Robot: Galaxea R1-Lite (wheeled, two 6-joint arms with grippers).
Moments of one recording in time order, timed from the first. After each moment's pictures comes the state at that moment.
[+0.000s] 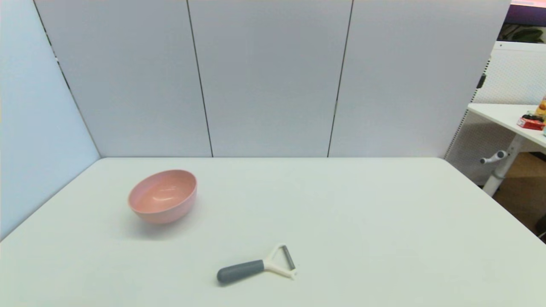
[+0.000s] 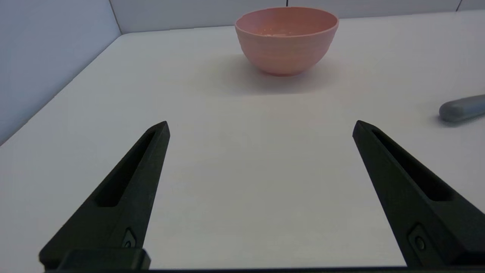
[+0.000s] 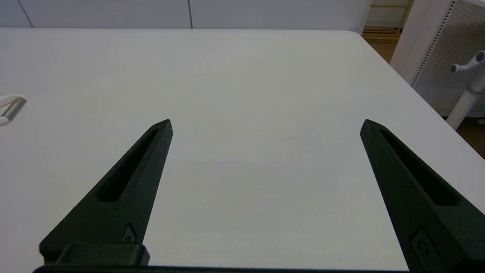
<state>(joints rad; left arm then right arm) 0.00 0.01 -0.01 0.01 -0.04 0.08 0.00 0.00 0.00 0.00 0.01 -0.01</state>
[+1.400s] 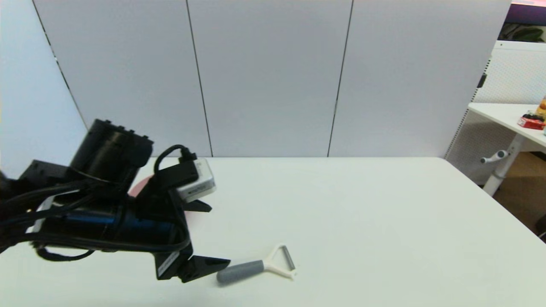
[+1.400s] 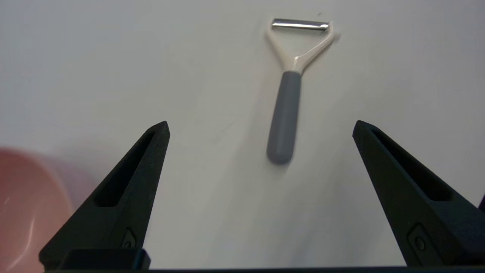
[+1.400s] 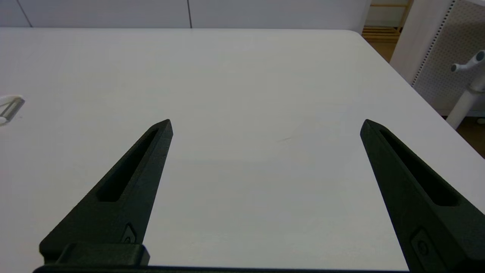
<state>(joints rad) -0.58 1.51 -0.94 0.22 -0.30 0.49 0.00 0.00 0.00 0.00 0.01 -0.01</state>
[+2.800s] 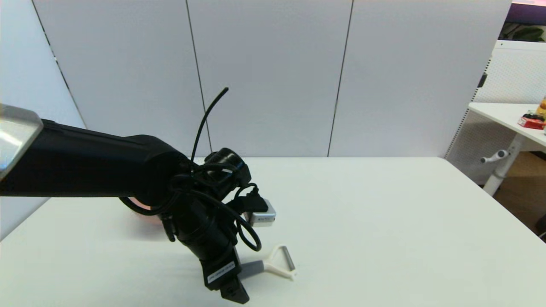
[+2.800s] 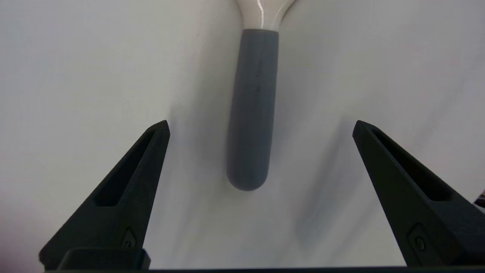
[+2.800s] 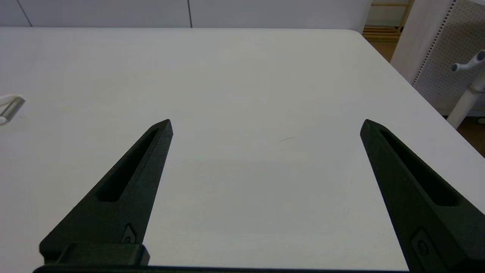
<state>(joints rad) -0.69 1.91 -1.29 0.67 -0.22 0.49 0.00 0.00 0.00 0.00 0.01 -0.01</state>
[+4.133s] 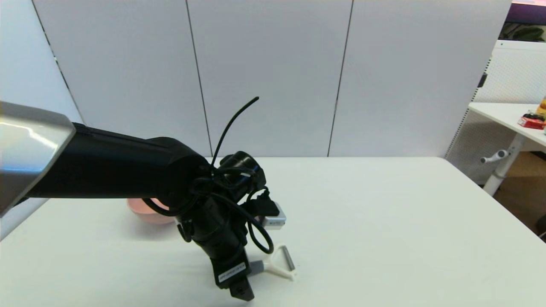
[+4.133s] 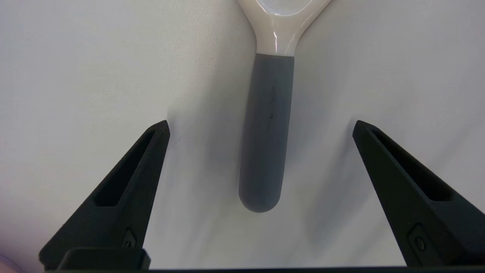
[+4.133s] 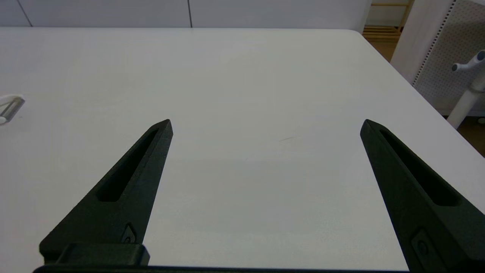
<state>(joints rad) -0.73 1.96 -1.35 0.68 -0.13 0.48 0.00 0.00 0.00 0.00 0.01 -0.01</state>
